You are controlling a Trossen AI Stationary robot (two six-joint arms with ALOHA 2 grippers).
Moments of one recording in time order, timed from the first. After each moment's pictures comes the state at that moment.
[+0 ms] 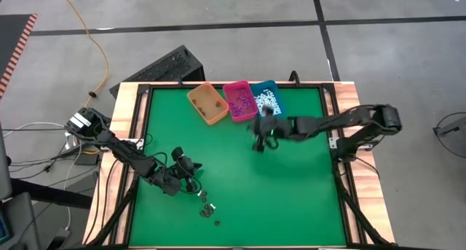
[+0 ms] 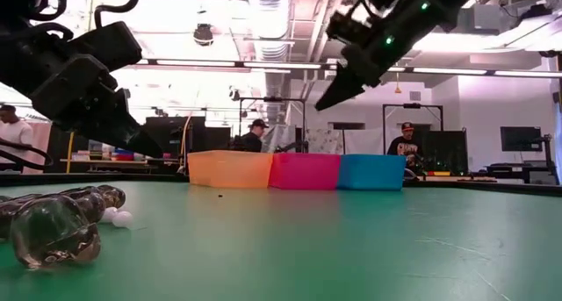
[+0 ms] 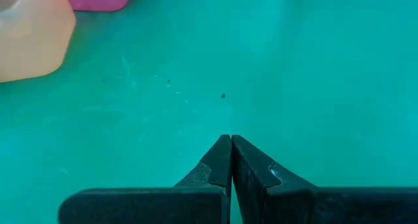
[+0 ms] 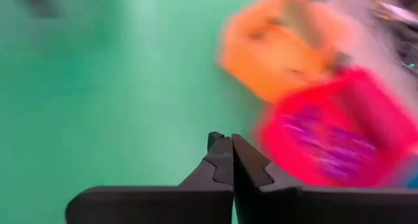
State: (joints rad) left arm -0.57 1.44 0.44 0.23 -0.81 -0.63; right arm 0.00 1.45 0.89 -0.05 0.33 -0.06
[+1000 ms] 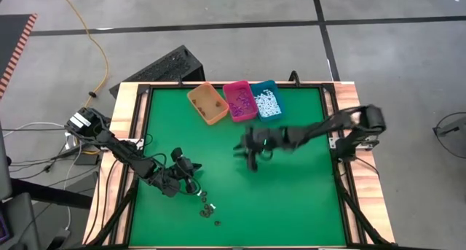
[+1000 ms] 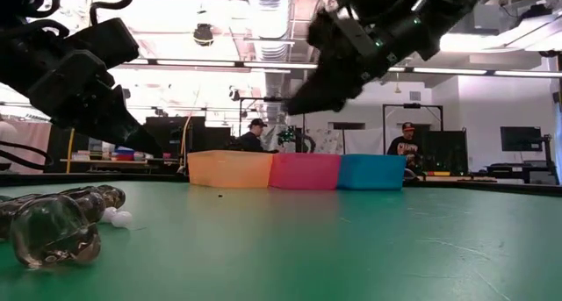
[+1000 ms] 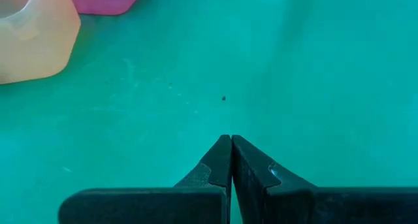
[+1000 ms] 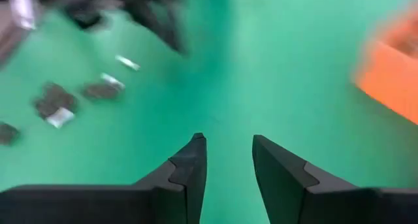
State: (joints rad) left arm -0.59 1.44 0.44 0.23 -0.84 -0.65; right arm -0.06 1.55 0.87 0.15 -0.08 0.08
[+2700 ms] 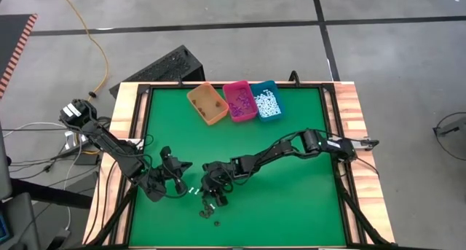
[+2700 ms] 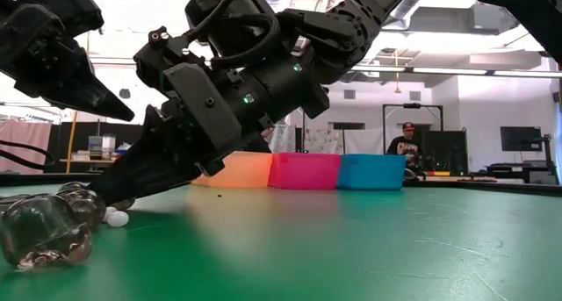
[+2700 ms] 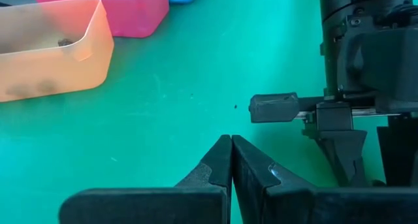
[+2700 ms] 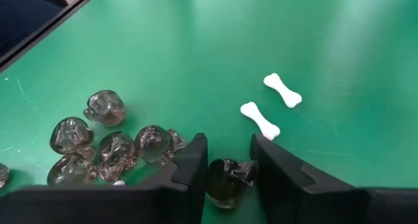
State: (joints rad) left arm -0.73 1.22 0.44 -0.05 -0.98 -0.77; right arm 0.18 2.34 1.57 0.18 -0.22 -0.05
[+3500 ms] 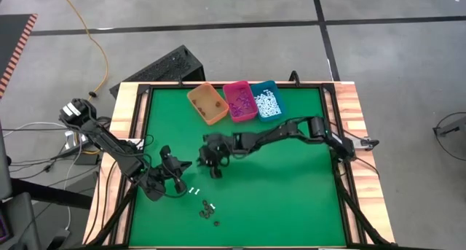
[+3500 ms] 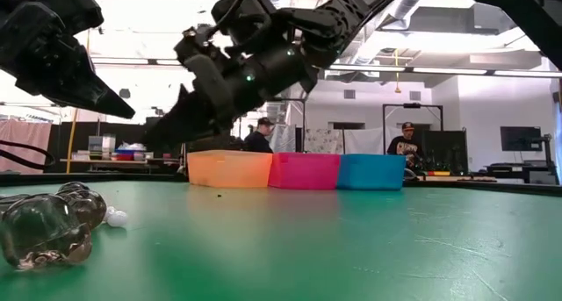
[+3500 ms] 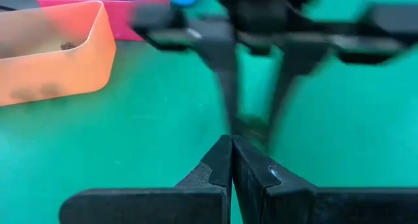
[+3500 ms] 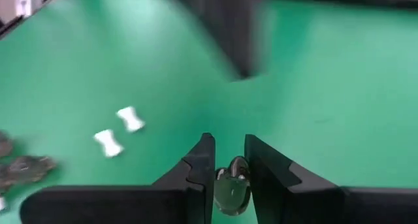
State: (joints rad) left arm -0.73 1.22 0.44 -0.06 -0.98 -0.76; right arm 0.04 2.22 1.57 0.15 -0.20 -0.09
